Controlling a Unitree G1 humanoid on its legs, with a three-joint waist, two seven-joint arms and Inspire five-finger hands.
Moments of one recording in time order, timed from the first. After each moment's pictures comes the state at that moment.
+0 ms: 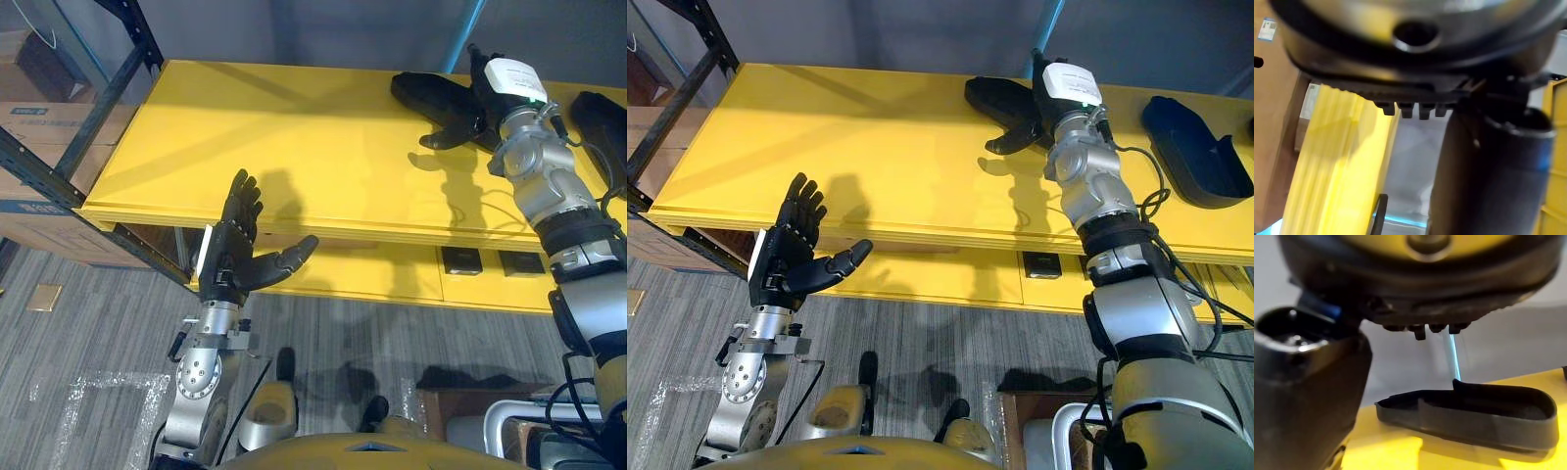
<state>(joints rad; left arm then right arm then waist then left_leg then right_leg) 0.25 0.20 -0.18 -0.20 -0.30 -0.38 0.06 -1.04 -0.70 0.38 0.80 -0.57 0.12 -0.04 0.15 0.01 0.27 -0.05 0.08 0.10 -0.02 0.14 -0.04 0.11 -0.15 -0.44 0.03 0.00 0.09</state>
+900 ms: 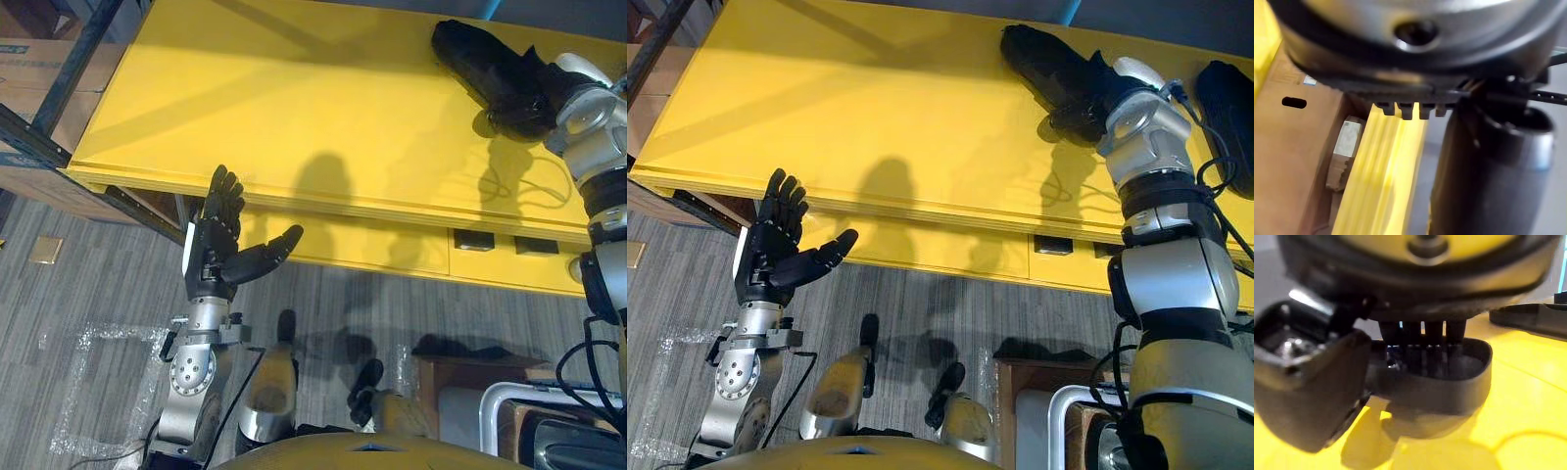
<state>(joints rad) 0.24 0.21 -0.16 -0.23 -0.30 -0.38 0.14 -1.24 -0.80 0.41 1.01 -0.46 0.29 0.22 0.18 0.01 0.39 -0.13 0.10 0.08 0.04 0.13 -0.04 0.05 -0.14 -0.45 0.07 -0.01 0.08</state>
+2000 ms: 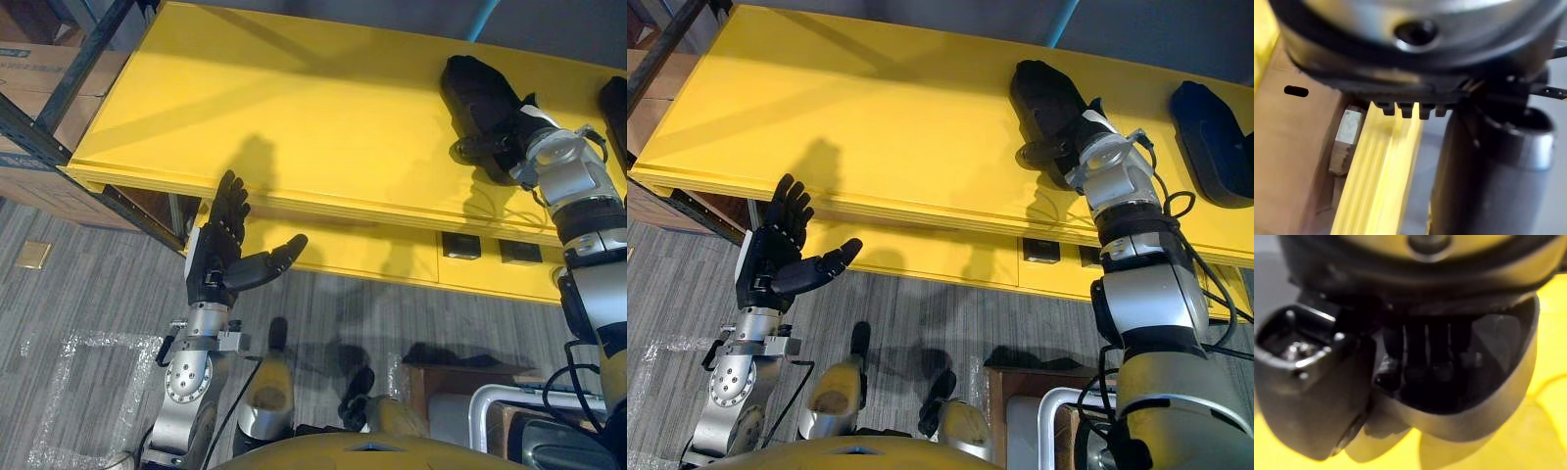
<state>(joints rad) 0.28 0.24 -0.16 -0.25 -0.30 -0.34 0.11 -1.08 -0.70 0.28 0.93 -0.26 0.40 0.18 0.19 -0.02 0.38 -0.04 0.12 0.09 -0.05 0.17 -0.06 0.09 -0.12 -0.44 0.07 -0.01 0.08</state>
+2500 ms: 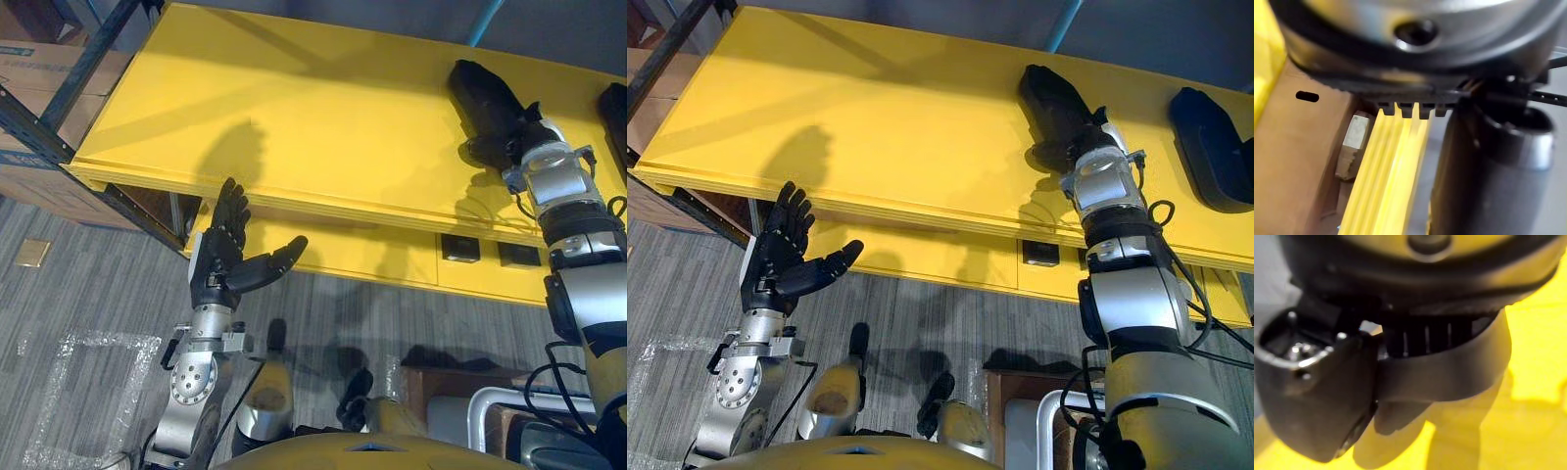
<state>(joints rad) 0.28 0.24 -0.19 -0.25 -0.30 -0.32 0.17 -1.07 -0.66 0.21 0.93 -0.11 0.55 -0.05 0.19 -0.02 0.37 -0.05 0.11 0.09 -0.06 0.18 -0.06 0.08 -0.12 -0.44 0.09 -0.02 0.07</state>
